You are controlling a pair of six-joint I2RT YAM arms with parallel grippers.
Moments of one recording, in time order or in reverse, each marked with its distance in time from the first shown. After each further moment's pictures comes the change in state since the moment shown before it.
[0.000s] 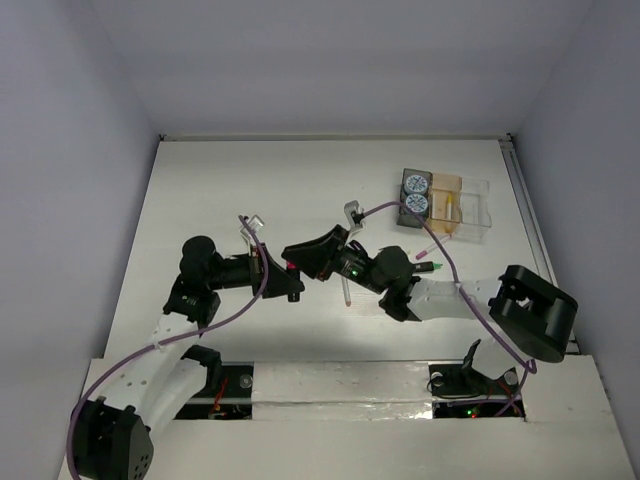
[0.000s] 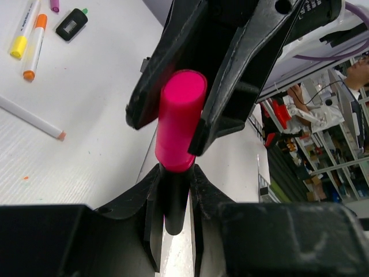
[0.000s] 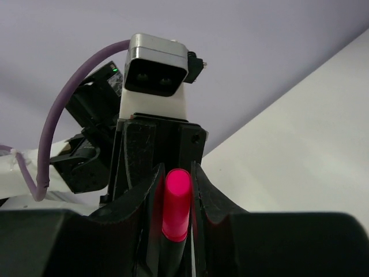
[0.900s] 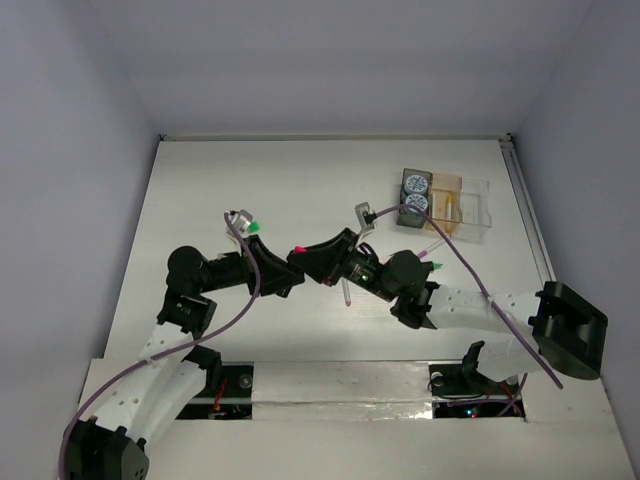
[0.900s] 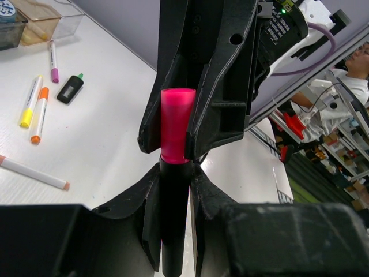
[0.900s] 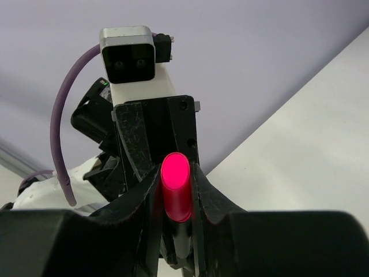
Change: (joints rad) left arm -0.032 -0.110 0.019 0.152 -0.061 -0.051; right arm 0.072 -0.202 0.003 -0.167 0.109 0.081
